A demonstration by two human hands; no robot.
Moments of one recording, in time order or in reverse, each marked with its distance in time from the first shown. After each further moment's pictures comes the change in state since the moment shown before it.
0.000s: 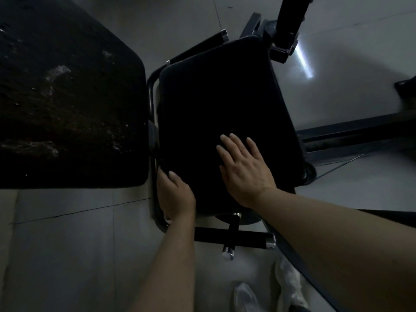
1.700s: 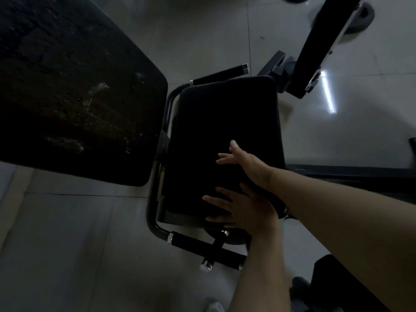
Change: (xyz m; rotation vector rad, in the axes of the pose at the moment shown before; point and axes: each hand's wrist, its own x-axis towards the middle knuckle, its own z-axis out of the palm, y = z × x) left_hand -0.134 0.122 0.072 0.116 -0.293 -0.355; right_hand 0.048 0.055 -0.061 1.035 -0.453 0.102
